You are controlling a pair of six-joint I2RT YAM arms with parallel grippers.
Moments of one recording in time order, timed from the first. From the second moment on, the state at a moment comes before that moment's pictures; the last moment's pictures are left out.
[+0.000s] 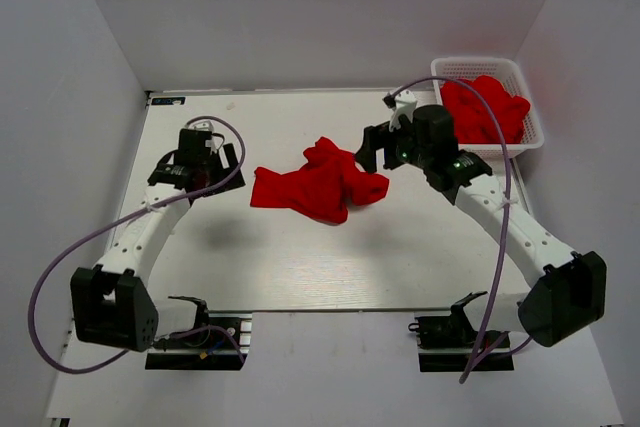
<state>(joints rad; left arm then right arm) -0.17 1.24 1.01 -0.63 -0.09 -0.37 0.48 1.31 1.15 -0.29 -0.22 0.09</state>
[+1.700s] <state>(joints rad) -0.28 1.43 0.72 -0.07 -0.04 -0.39 0.62 1.59 0.85 -0.09 -0.28 0.26</state>
